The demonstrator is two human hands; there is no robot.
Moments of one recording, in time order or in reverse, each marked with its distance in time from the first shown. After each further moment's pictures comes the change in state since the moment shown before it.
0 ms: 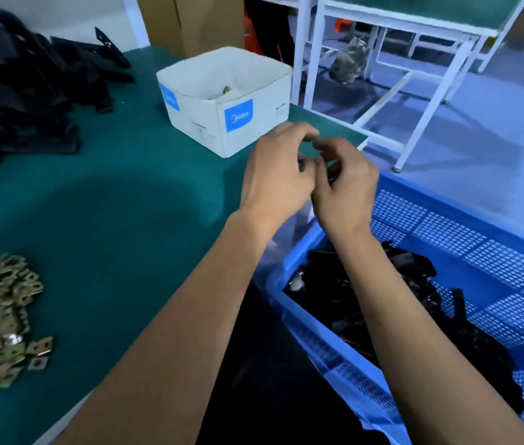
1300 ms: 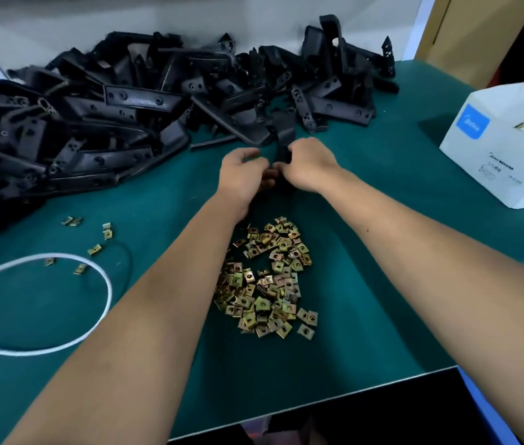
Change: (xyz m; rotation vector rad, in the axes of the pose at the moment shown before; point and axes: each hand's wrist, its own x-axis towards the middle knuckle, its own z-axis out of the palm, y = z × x) left_hand -0.110 -0.238 -0.291 -0.547 0.631 -0.905; right_hand -0.041 -0.259 0.325 -0.179 -1.071 -0.211
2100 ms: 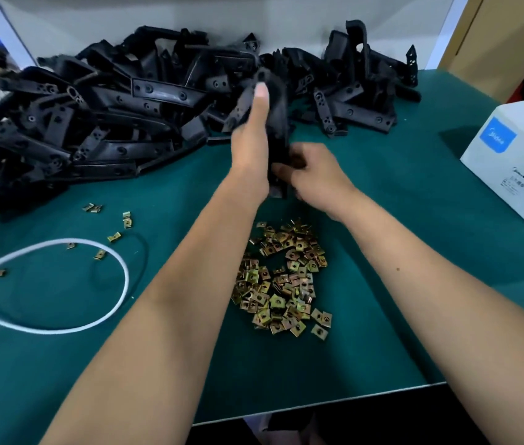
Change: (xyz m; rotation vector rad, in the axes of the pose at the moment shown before) left_hand -0.014 0.047 -0.001 -0.241 0.096 -0.013; right_hand -0.053 -0.019 0.001 0.598 -0.015 -0.270
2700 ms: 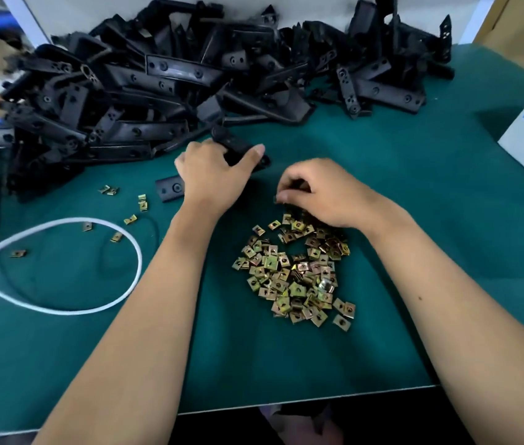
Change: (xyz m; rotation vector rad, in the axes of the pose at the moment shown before) left_hand -0.011 -0.017 -0.104 1.252 0.205 0.416; right_hand -0.022 0.000 0.011 -0.425 -0.319 -0.197
